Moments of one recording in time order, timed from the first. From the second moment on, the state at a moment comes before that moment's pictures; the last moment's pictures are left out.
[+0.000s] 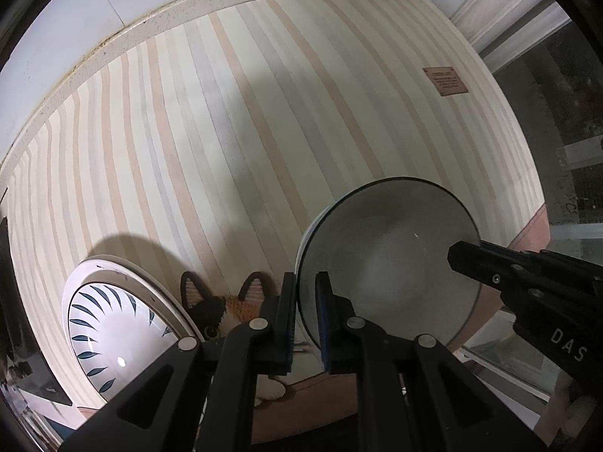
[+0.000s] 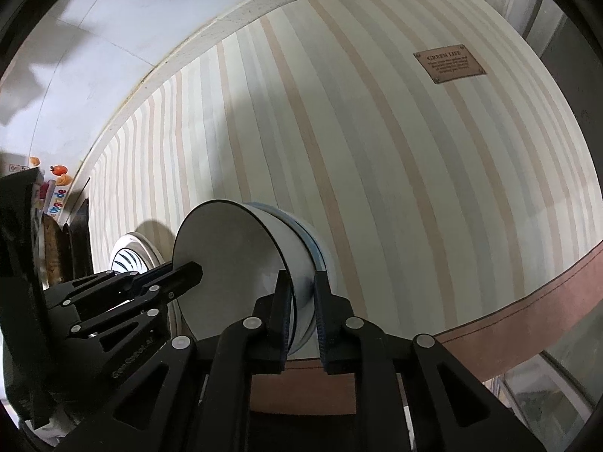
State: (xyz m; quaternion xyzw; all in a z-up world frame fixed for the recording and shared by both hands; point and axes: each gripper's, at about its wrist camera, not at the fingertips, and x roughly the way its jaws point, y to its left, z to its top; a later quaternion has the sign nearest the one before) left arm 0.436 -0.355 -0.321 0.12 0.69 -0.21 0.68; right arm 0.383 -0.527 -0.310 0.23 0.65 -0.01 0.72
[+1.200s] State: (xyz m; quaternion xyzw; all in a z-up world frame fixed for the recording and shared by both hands) left arm 0.379 -0.283 -0.165 0.06 0.63 -0.23 0.74; right arm 0.285 -0.470 -0.125 0.14 0.57 -0.01 0.81
